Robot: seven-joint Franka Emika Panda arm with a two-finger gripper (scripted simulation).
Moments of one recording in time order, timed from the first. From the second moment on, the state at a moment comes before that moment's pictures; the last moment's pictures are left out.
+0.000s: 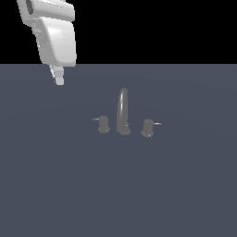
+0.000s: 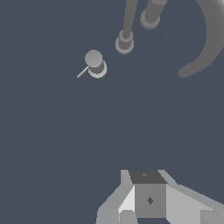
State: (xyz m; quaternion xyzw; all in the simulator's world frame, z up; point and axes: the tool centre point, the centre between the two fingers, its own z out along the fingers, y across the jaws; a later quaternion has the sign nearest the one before) arm -0.083 0.154 0.250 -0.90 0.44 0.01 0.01
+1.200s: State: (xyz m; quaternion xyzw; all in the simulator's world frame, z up) arm 0.039 0.133 0.131 -0.76 0.66 0.00 0.00
